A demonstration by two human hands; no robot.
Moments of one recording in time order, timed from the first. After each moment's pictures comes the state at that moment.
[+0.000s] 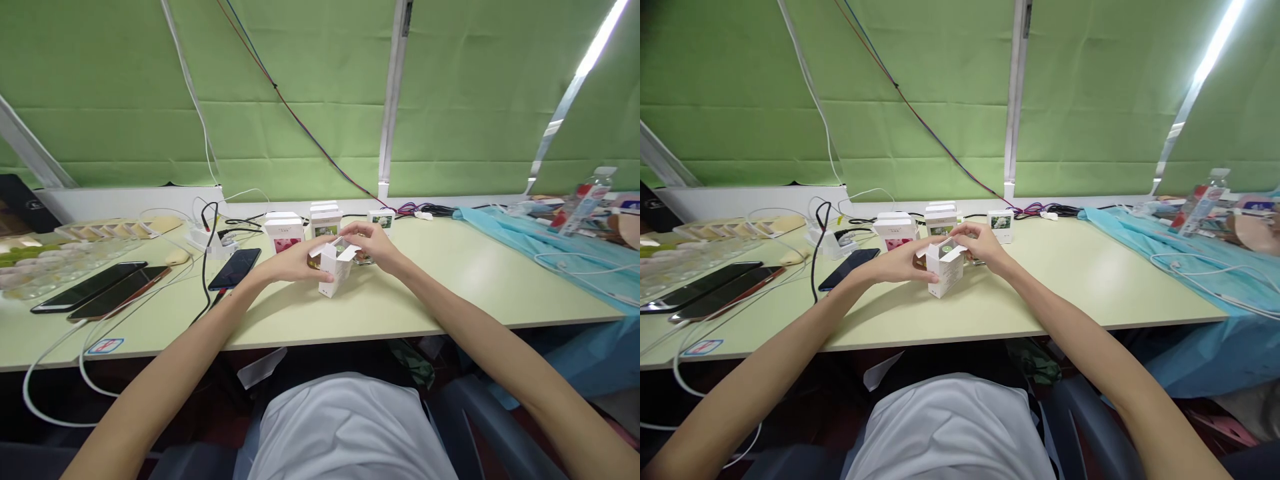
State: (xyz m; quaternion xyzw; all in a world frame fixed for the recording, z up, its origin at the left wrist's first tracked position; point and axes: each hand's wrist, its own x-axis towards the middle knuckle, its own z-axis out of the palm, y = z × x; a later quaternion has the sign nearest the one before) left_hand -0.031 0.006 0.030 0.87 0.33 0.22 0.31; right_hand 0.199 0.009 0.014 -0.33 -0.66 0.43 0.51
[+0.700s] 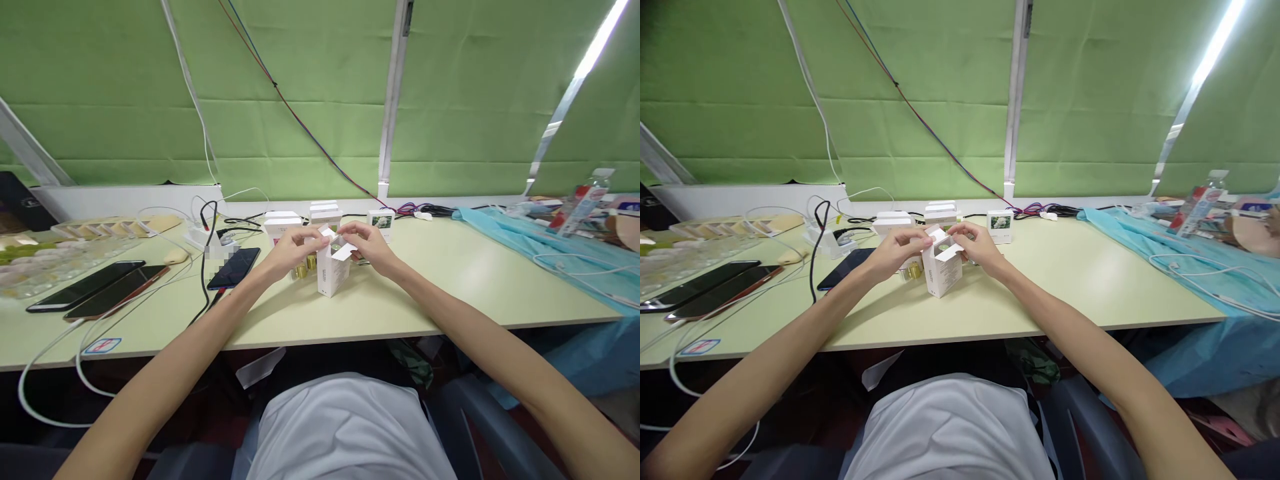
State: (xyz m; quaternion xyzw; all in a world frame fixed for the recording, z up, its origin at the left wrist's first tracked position) left_hand -0.018 0.002 0.035 0.77 0.31 0.42 0.36; right_hand 0.189 0.010 0.008 -0.32 -0.65 0.42 0.54
